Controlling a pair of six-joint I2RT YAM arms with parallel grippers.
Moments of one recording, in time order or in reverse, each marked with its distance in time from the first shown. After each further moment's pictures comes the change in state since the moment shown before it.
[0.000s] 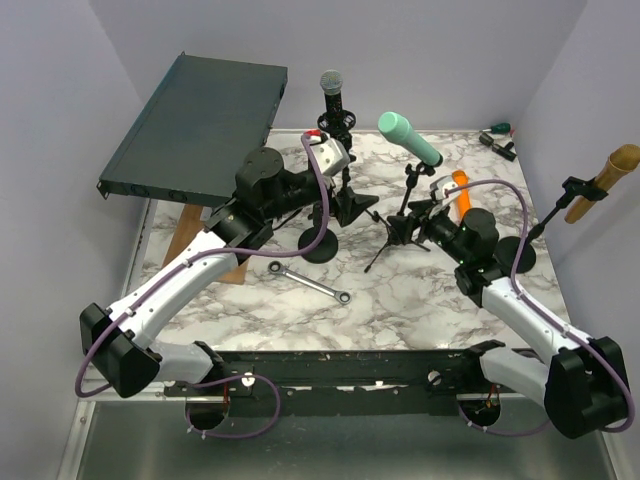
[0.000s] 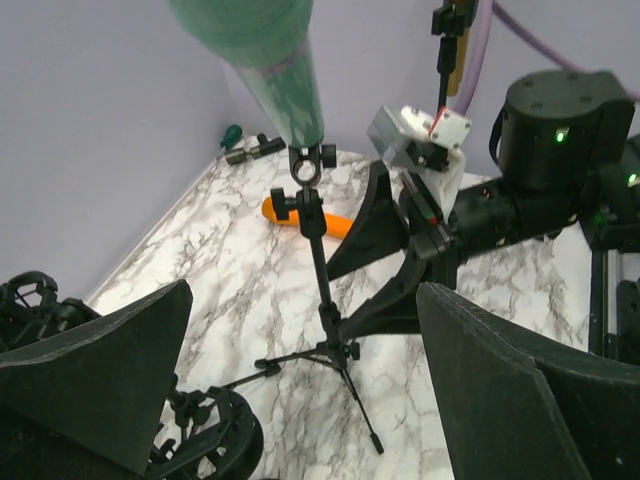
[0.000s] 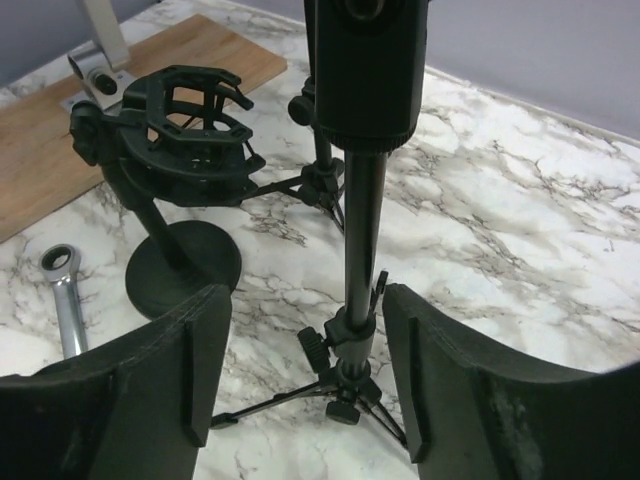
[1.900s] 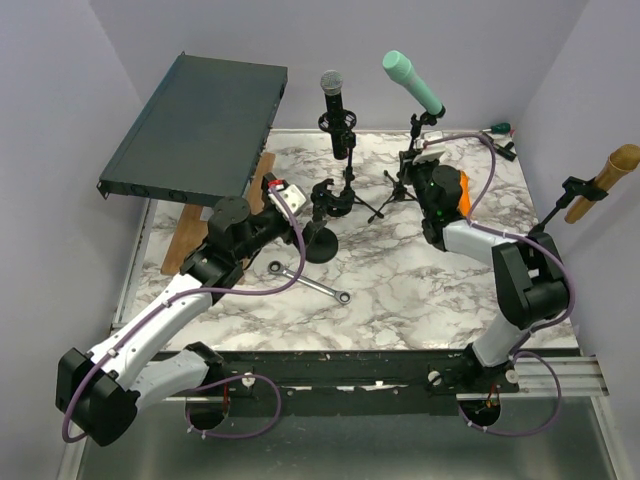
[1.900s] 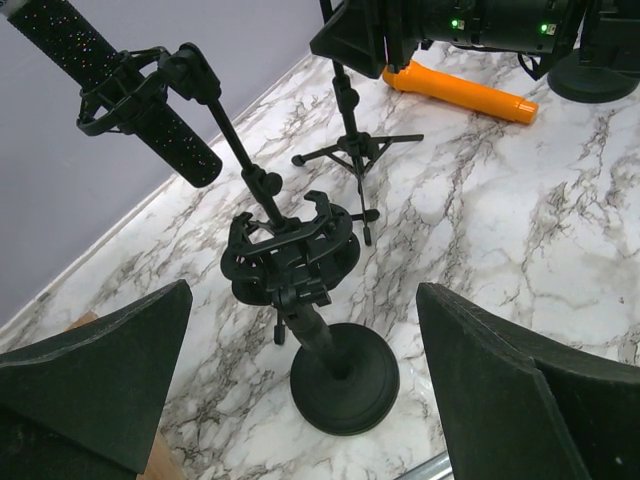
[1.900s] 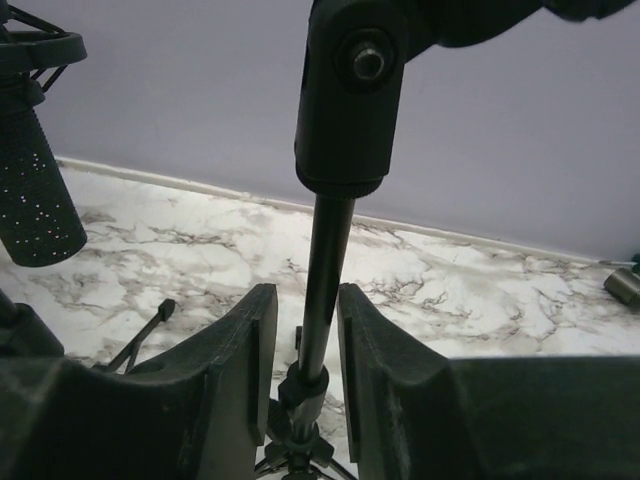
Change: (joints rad) left arm 0.124 -0.292 -0.489 0.071 -0.168 0.166; right arm 0.019 0.602 0.372 0.381 0.458 -0.112
